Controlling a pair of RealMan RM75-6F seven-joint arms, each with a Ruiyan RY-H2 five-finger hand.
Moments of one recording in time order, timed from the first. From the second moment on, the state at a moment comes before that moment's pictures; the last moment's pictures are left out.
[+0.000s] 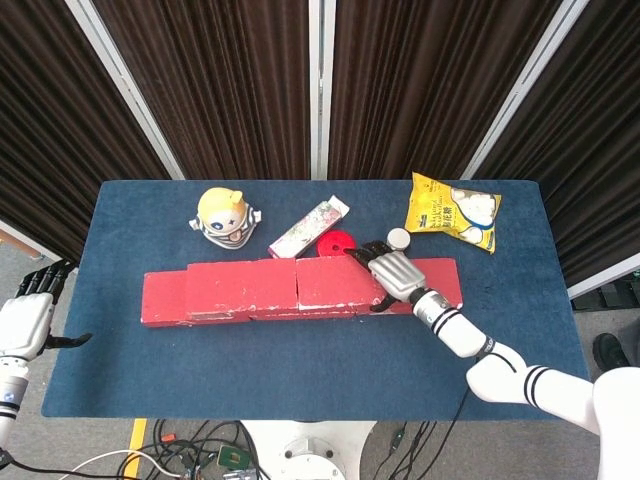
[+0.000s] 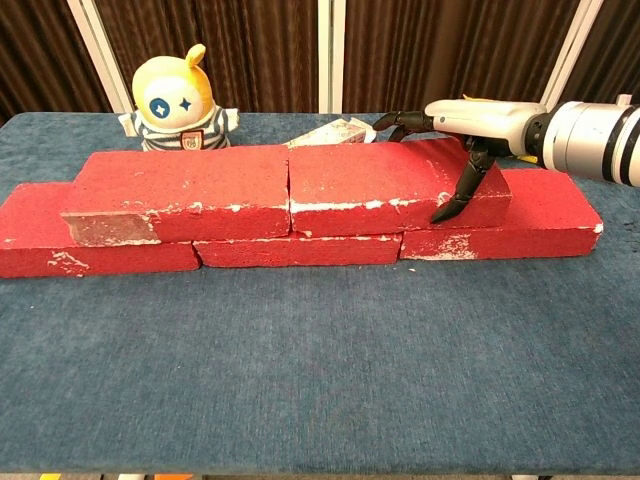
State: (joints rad) left arm -0.24 -0.99 -0.09 -1.75 1.22 1.21 0.02; right arm 0.88 -1.51 0.12 -1.24 -1.38 0.72 0.19
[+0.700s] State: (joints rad) left arm -0.24 -0.98 -0.09 -1.74 1.22 1.20 0.00; right arm 0.88 -1.51 0.12 -1.24 -1.36 0.71 0.18
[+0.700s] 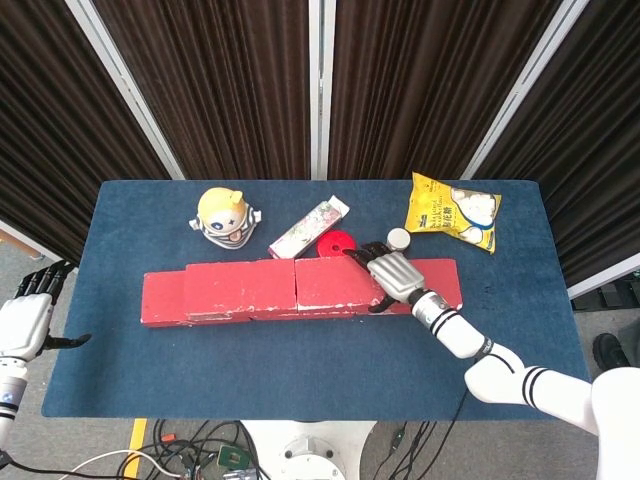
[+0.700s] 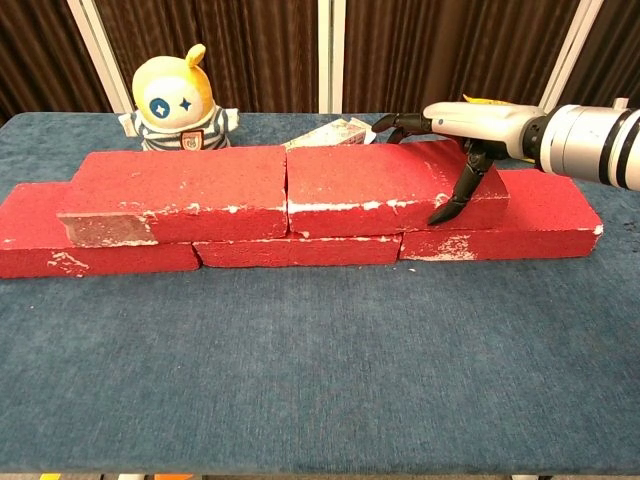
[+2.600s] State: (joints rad) left arm -0.15 -1.01 0.00 -1.69 1.58 1.45 0.09; right arm 0.21 -1.09 -0.08 -1.67 -1.52 1.62 -0.31
